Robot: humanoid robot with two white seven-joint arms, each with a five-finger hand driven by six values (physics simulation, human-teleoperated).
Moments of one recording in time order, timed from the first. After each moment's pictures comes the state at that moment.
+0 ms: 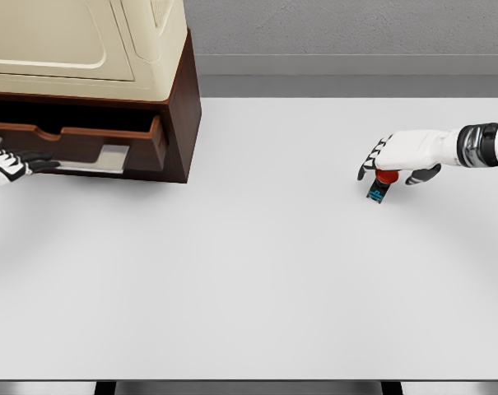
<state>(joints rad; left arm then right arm) -0.49 1.42 -0.62 -1.68 0.12 -0.45 -0.60 -0.93 -0.81 0.95 -1.25 0.53 -0.61 0.61</state>
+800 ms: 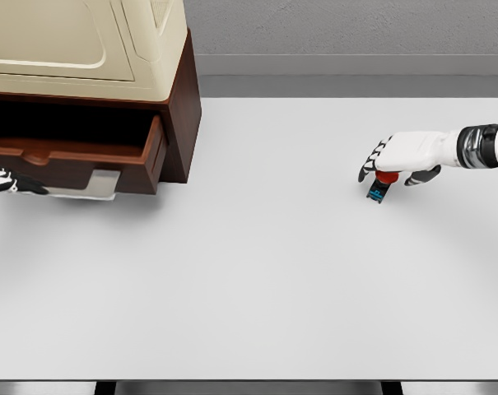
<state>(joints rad) -0.49 1.52 -0.66 -1.71 0.28 -0.51 -0.60 -0.92 -0.81 0.95 -1.26 0.53 -0.61 0.61</state>
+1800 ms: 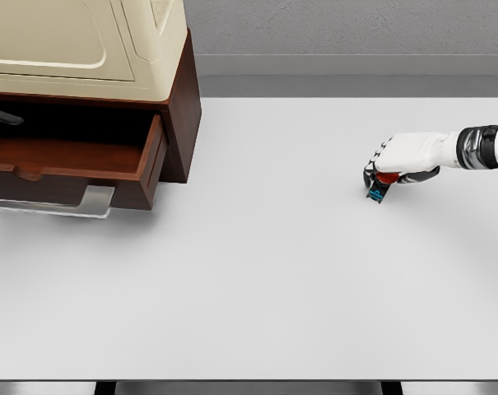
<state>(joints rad) -0.56 1.59 -0.63 -1.69 0.67 -0.57 -0.61 -0.92 -0.81 0.95 -1.26 0.53 -0.61 0.61</state>
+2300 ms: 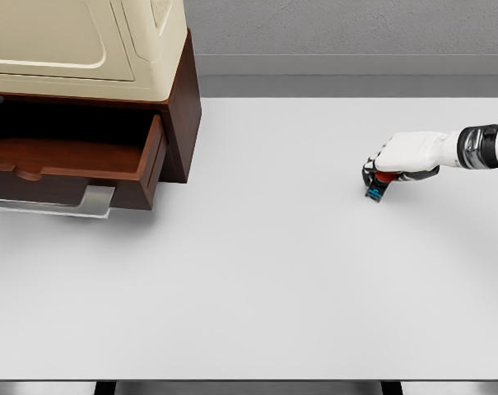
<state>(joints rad) -0.56 1.60 -0.61 -1.66 0.69 -0.57 -0.61 -0.92 -0.81 0.94 -1.26 0.52 -0.61 0.61</state>
